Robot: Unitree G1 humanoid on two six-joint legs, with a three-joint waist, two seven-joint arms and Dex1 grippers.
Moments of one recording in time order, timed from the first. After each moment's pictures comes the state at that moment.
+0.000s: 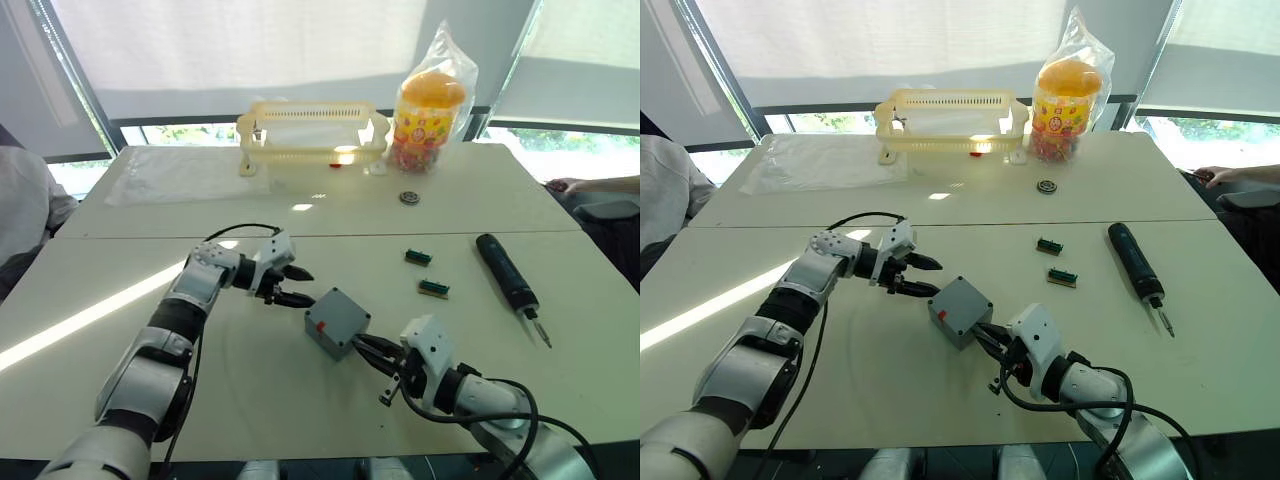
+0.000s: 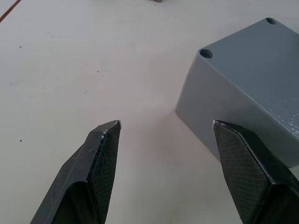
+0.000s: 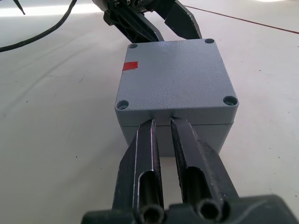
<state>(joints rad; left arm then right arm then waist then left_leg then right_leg) -0.88 0.39 -0.22 0.72 -0.07 0.13 -1.35 0.13 -0.52 0.19 -0.67 0.25 0.51 0.49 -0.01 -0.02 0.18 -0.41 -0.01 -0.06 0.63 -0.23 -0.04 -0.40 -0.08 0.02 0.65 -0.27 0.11</state>
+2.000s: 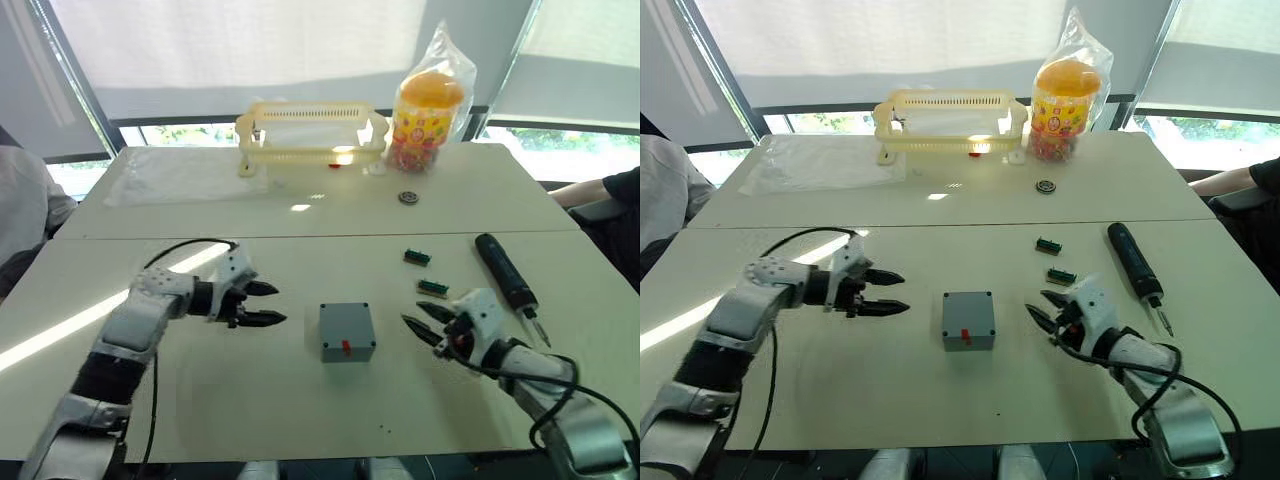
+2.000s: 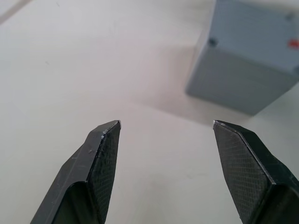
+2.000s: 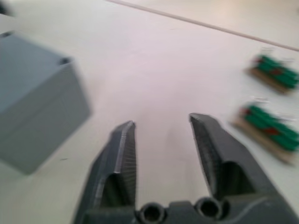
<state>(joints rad) -0.49 0.70 0.00 -0.14 -0.32 0.67 -1.22 0.05 -0.54 -0.21 -0.44 0.31 0.51 0.57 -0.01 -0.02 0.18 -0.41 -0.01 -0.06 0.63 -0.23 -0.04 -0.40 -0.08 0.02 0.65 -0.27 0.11</state>
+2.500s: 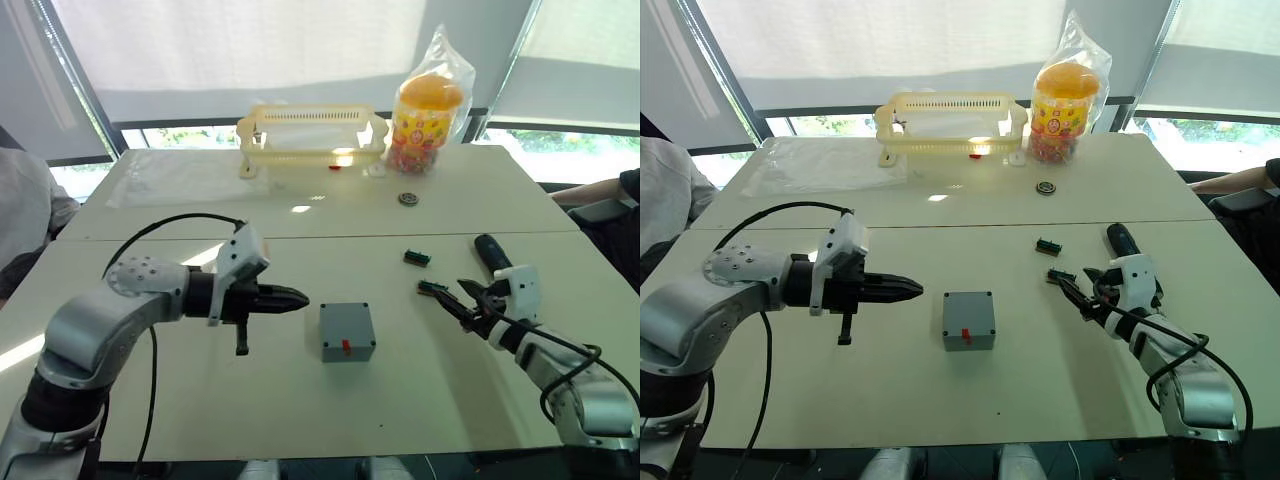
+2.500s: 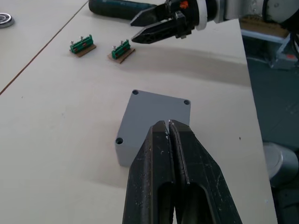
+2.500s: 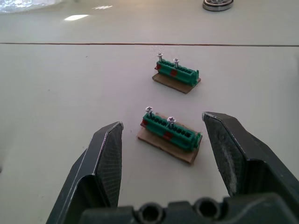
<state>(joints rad) -0.52 0.74 -0.05 -0.53 -0.57 0.95 -1.00 -0.13 -0.50 -0.25 -0.18 0.37 0.55 0.50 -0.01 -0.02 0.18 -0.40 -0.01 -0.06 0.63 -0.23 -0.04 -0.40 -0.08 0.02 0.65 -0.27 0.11</state>
